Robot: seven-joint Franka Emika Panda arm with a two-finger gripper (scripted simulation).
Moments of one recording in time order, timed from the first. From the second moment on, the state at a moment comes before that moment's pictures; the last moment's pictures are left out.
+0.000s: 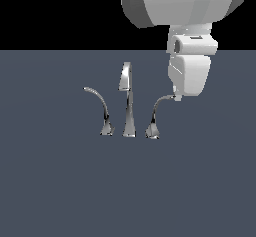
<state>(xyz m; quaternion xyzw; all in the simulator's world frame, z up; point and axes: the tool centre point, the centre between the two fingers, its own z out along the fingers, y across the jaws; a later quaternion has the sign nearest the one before) -0.060 -0.138 0.170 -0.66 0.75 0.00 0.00</state>
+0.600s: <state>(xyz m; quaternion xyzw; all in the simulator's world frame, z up) -0.080 -0.115 0.170 -0.66 0.75 0.00 0.00</state>
